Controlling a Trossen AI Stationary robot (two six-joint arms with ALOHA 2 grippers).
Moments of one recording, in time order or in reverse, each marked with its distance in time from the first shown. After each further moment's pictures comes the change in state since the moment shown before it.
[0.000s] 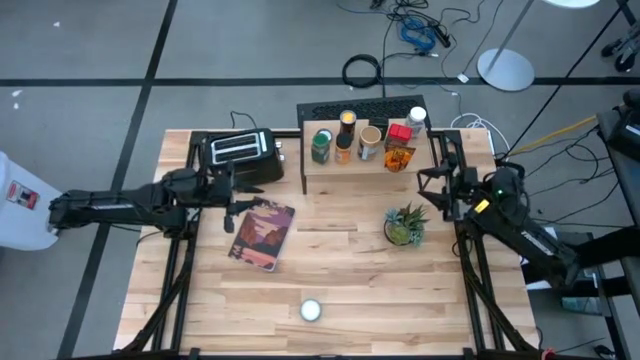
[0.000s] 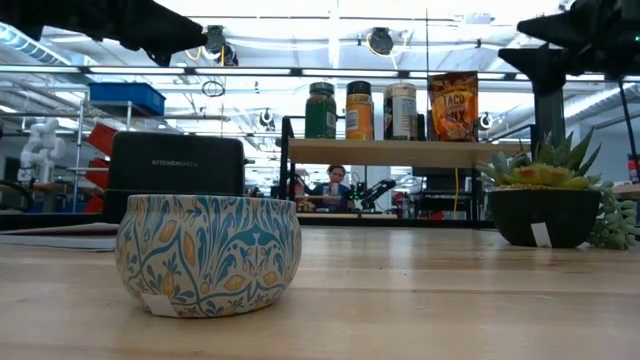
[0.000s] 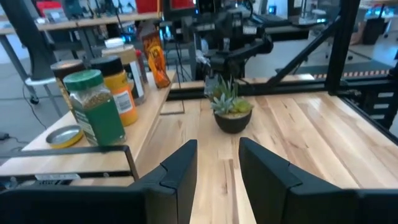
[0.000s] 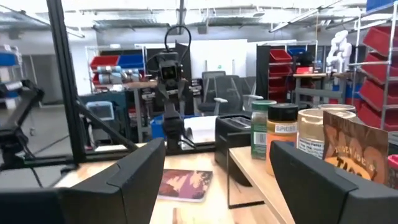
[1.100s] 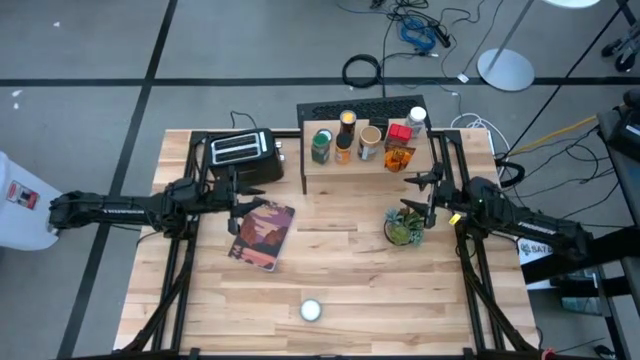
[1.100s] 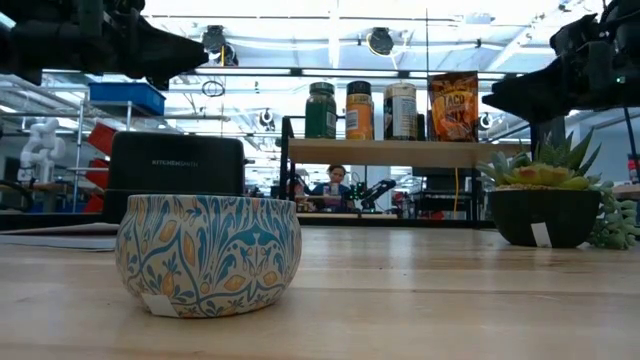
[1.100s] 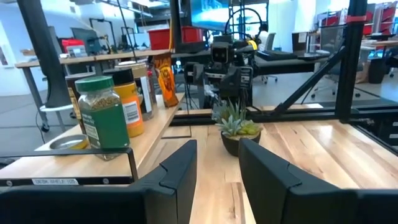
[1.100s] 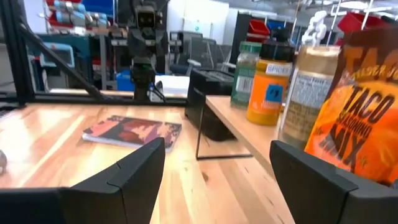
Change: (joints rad) left arm 0.000 0.000 -0.262 0.449 -0.026 -0.016; right arm 0.384 0.069 -0.131 0.008 0.486 -0.272
